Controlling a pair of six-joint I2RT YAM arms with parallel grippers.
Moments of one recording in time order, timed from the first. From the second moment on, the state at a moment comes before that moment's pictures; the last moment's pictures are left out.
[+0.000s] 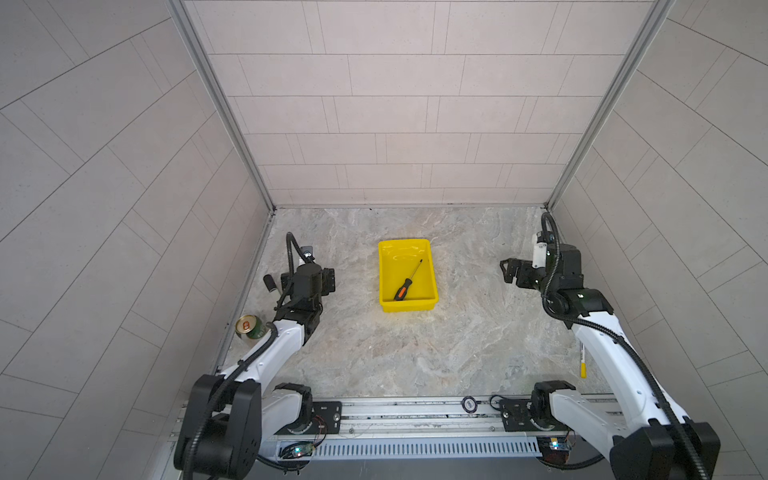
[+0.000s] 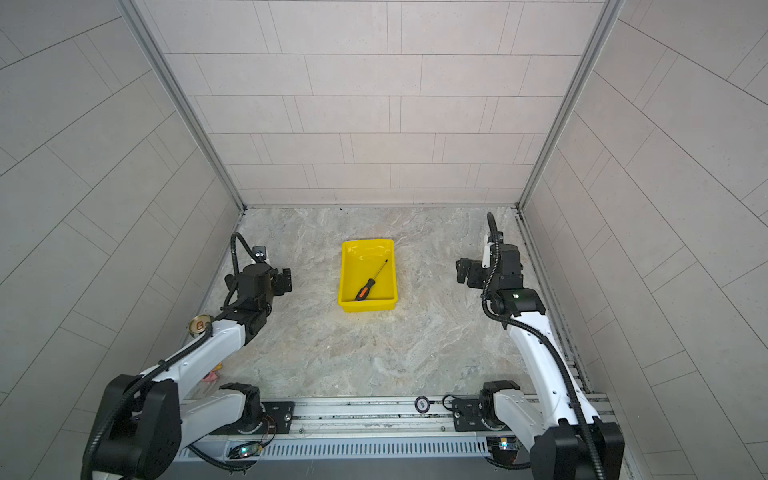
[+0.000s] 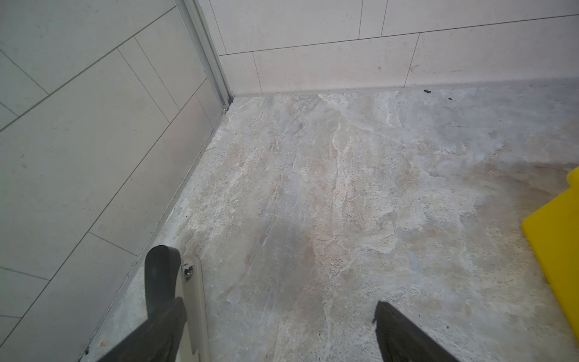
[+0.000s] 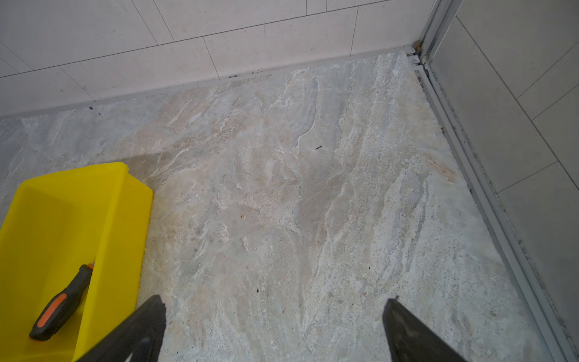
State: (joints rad) left arm -0.14 1.18 0.49 0.20 -0.40 -0.02; right arm 0.00 1.04 0.85 -0.44 0.01 0.16
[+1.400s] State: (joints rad) left arm -0.04 1.53 0.50 0.51 -0.21 -0.02; right arm 0.02 1.51 0.41 0.63 0.28 0.01
